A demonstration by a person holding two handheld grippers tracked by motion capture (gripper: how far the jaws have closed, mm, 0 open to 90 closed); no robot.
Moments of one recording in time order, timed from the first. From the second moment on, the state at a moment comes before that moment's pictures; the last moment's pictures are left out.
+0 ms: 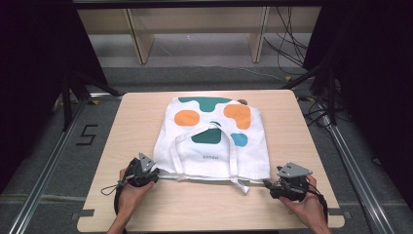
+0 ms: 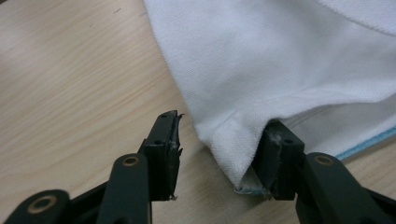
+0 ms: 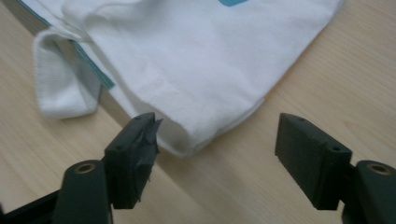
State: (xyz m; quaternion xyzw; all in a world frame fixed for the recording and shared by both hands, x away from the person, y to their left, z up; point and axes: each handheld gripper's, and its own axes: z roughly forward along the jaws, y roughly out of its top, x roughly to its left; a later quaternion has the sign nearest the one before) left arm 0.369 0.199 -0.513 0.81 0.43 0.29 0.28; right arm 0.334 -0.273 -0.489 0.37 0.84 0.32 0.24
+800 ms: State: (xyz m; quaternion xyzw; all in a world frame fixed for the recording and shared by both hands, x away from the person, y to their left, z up) left arm 0.368 0.205 -0.500 0.81 0.42 0.28 0.31; right arm 0.344 -0.251 -0.493 0.33 0.88 0.26 0.23
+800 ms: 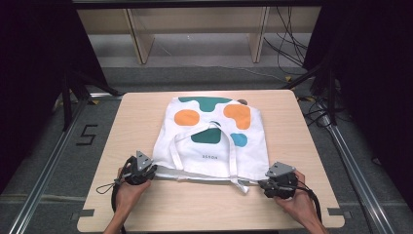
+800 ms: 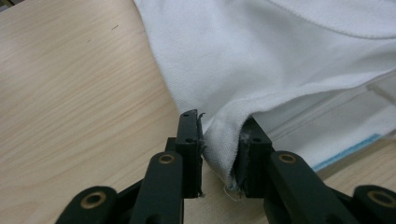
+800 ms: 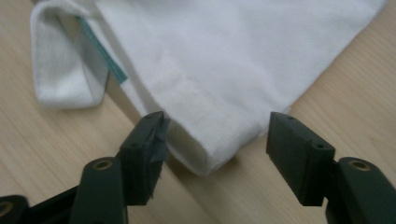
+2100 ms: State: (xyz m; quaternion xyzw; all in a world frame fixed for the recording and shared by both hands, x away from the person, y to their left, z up) left arm 0.332 0.188 -0.486 0.80 0.36 0.31 0.36; right arm 0.356 -0.263 -0.447 0.31 0.82 0.36 0.31
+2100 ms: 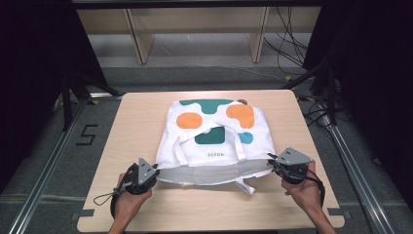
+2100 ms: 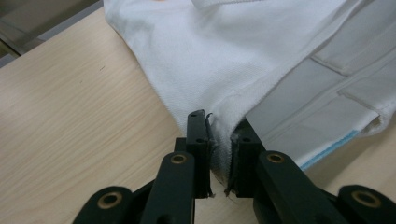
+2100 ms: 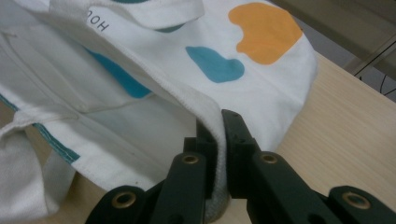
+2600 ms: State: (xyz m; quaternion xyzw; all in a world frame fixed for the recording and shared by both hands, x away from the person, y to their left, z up) left arm 0.310 0.182 -0.443 0.78 0.34 0.32 0.43; right arm 0.346 -0.280 -0.425 0.31 0.79 0.41 0.32
